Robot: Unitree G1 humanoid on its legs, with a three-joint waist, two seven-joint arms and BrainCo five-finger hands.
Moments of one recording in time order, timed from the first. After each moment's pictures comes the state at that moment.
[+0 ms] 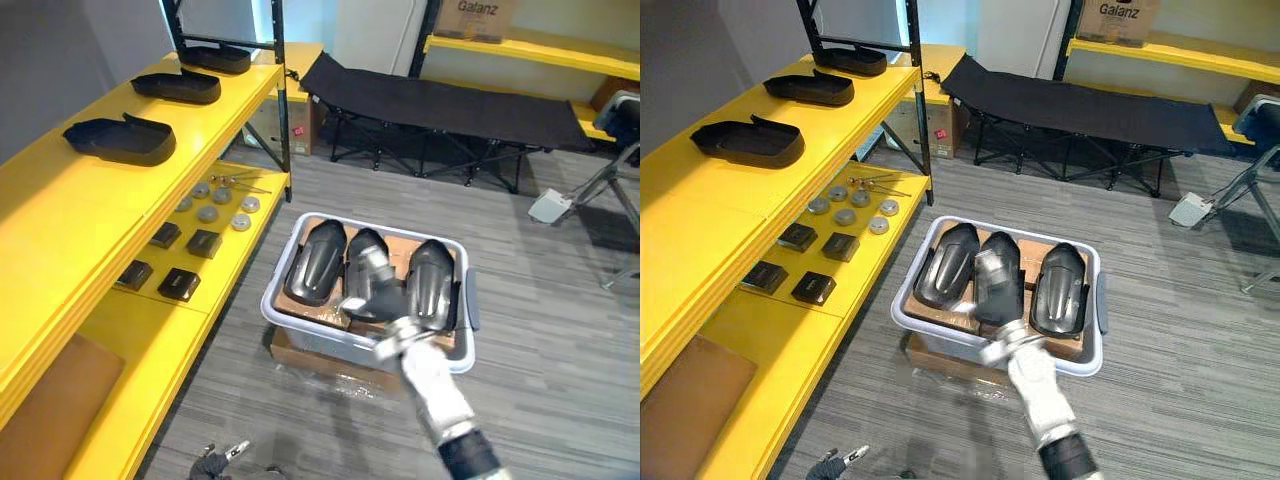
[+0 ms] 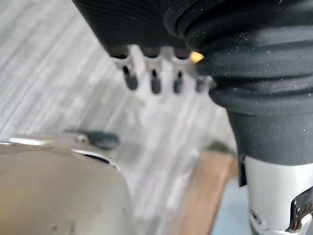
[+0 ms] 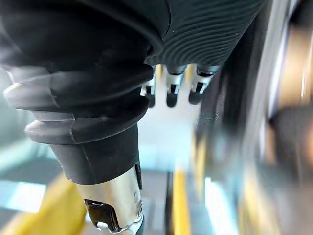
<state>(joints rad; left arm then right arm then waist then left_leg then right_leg) 0.14 0.15 0.05 0.95 -0.18 0.00 0.06 -0.21 -0.17 -0.04 0.22 0.14 -0.19 -0.18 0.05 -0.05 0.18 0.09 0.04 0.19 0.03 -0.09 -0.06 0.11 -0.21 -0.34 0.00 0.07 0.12</state>
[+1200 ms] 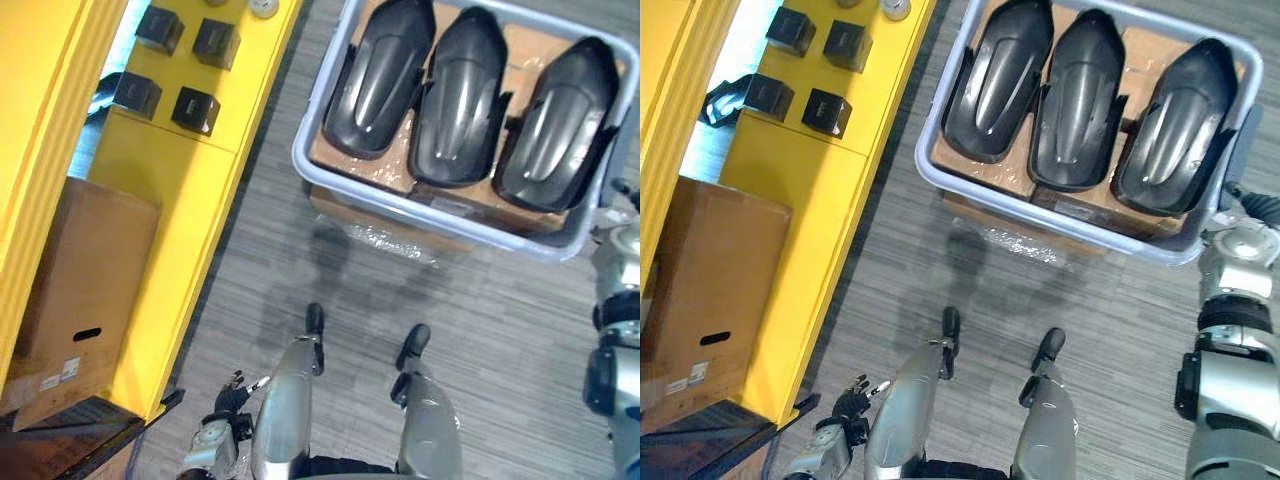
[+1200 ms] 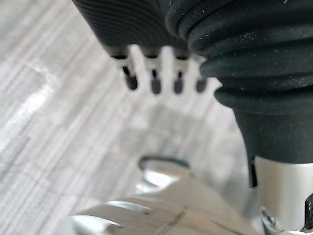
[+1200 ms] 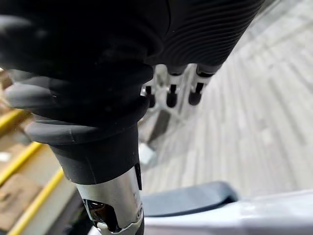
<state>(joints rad) -0.04 0.14 -0.10 0.96 -0.39 -0.09 0.06 -0.85 -0.80 -0.19 1.00 0.31 0.08 -0.58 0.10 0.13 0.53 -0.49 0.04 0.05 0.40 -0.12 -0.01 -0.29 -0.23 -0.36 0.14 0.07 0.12</state>
